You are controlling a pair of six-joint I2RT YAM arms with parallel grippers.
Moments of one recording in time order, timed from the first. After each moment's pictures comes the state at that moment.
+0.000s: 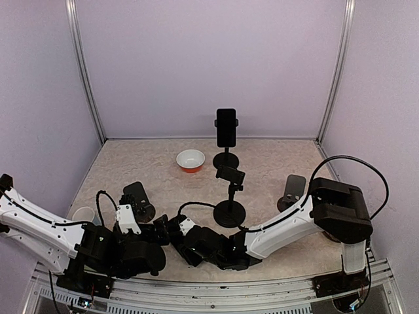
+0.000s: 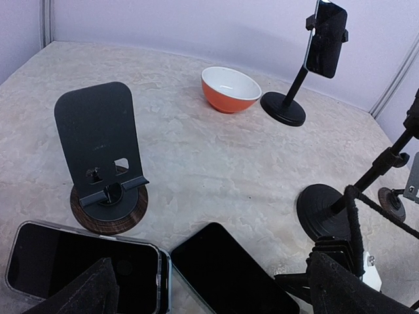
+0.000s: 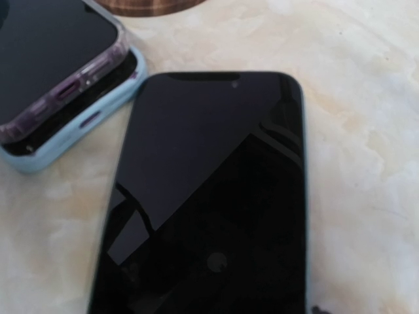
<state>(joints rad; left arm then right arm) -1.52 1.25 0.62 -0.43 -1.19 -1.33 1.38 2.07 1.11 0.25 0.45 0.36</state>
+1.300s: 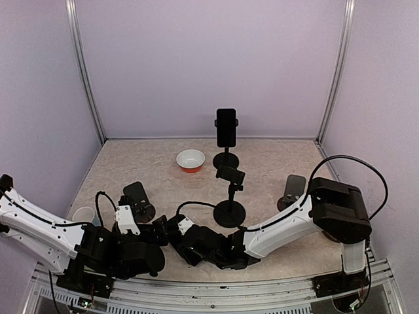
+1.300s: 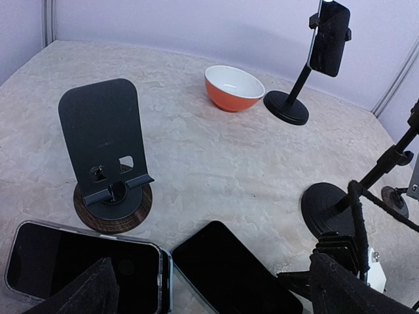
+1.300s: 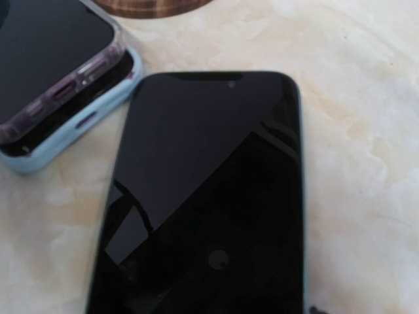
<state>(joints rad) -1.52 1.25 0.61 -0.44 -1.19 -1.35 1.38 2.08 1.13 0.24 0.45 0.35</state>
